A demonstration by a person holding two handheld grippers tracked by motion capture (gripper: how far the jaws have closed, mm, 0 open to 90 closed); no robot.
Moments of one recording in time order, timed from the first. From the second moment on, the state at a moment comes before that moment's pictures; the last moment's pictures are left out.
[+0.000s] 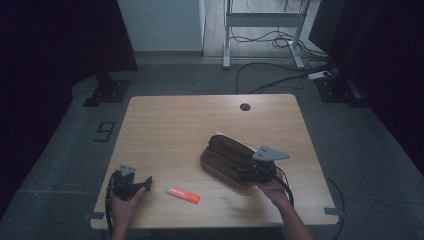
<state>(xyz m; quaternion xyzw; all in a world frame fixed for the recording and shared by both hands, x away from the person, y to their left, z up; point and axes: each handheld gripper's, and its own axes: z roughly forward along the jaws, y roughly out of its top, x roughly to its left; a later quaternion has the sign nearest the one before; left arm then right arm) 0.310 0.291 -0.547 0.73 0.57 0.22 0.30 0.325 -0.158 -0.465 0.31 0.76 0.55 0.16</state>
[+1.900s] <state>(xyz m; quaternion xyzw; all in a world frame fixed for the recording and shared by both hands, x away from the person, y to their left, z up) 0.310 0.291 -0.547 0.73 0.57 0.22 0.30 0.310 -0.049 -0.492 0.25 0.81 0.52 0.09</state>
